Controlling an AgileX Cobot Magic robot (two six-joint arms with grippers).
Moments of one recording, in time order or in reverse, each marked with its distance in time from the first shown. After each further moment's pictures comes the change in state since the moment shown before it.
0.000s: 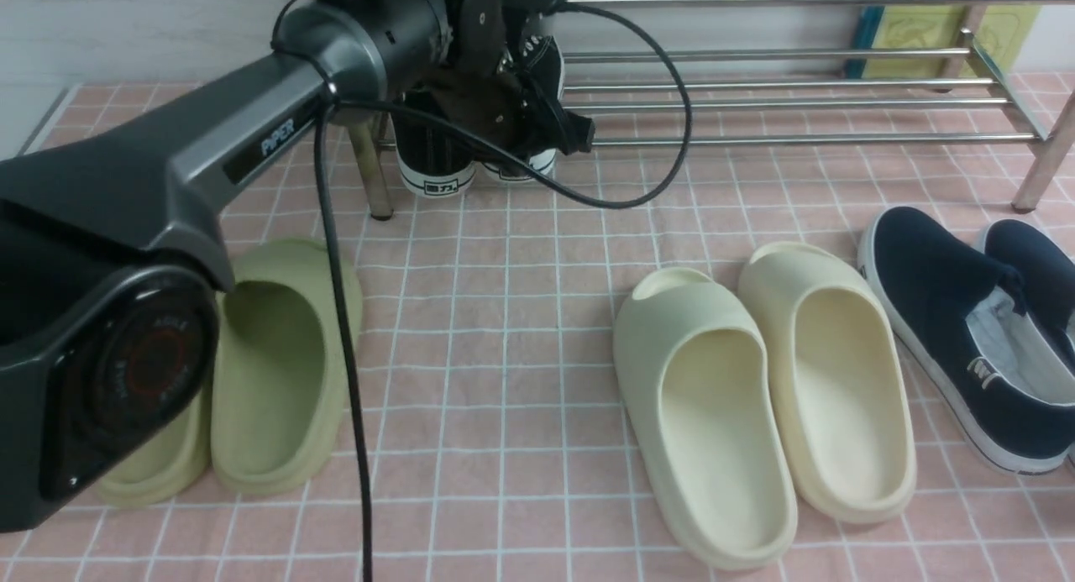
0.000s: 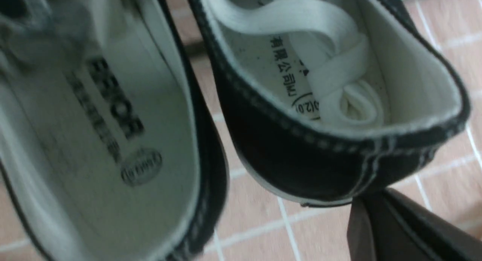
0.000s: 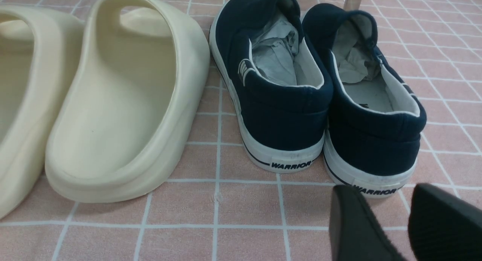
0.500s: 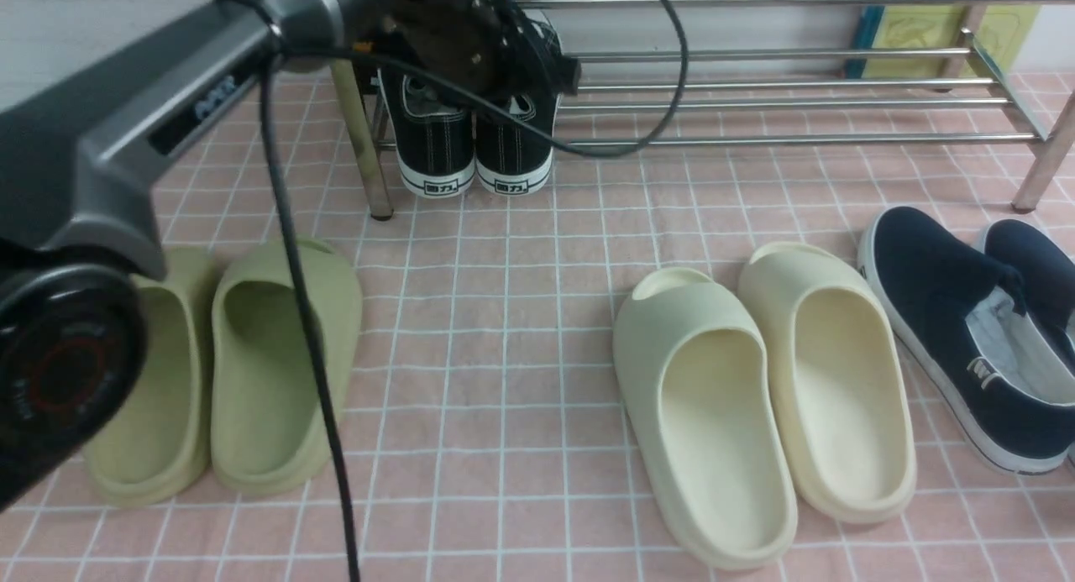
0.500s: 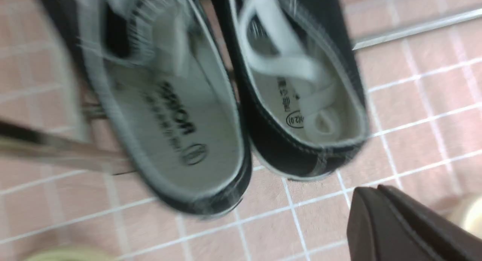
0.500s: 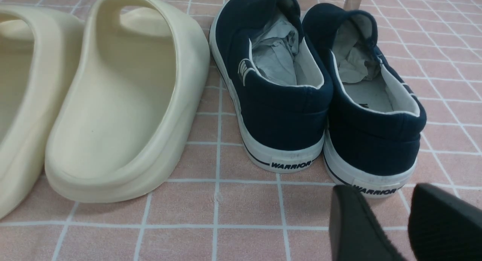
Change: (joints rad) right arm 0.000 0.000 0.000 0.000 0.000 0.000; left arm 0.000 -0.171 -0.015 0.042 0.124 -0.005
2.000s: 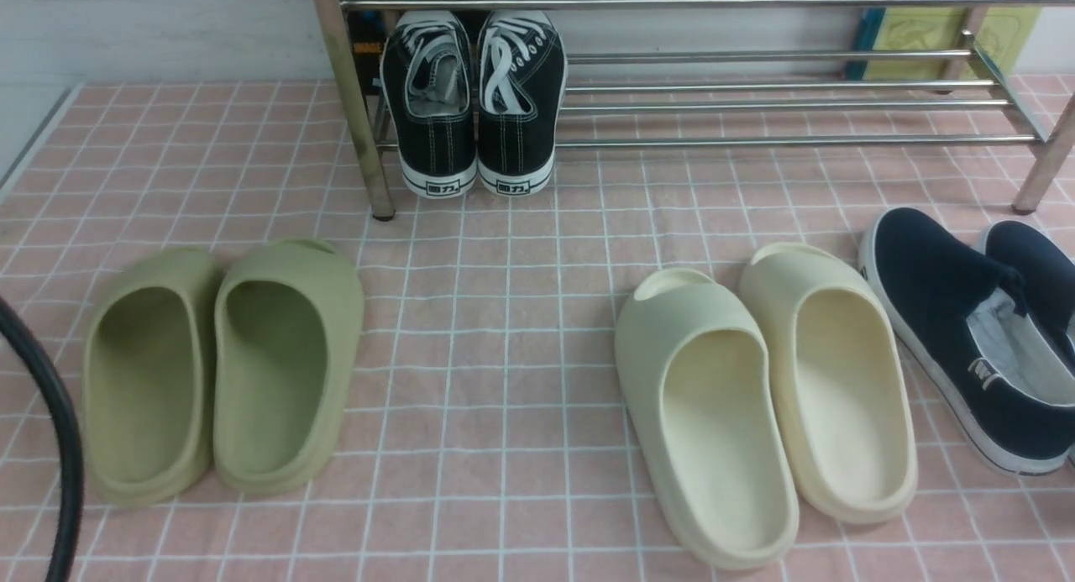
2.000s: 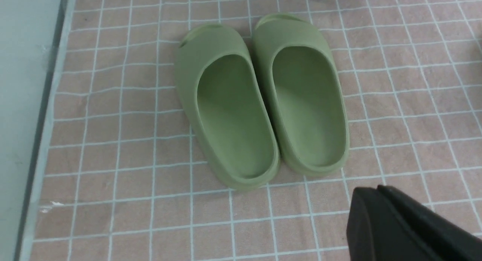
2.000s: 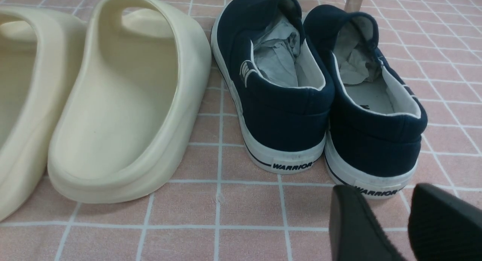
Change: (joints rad) right arm 0.000 0.000 0.000 0.000 0.000 0.000; left arm 0.000 -1.468 1.107 0.221 0.194 -0.099
